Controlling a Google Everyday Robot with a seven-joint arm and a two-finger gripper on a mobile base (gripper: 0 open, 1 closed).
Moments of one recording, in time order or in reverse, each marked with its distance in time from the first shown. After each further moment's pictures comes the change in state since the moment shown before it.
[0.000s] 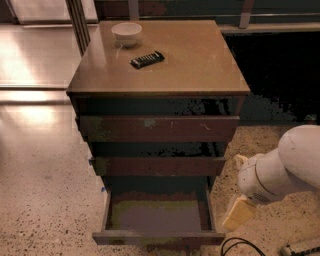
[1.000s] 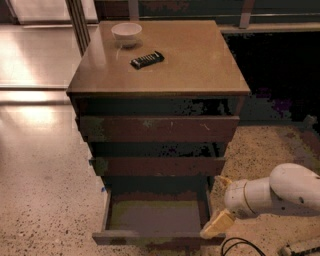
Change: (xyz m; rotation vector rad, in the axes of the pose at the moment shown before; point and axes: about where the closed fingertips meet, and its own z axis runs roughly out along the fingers) arm 0.008 0.009 0.126 -0.141 -0.333 0.089
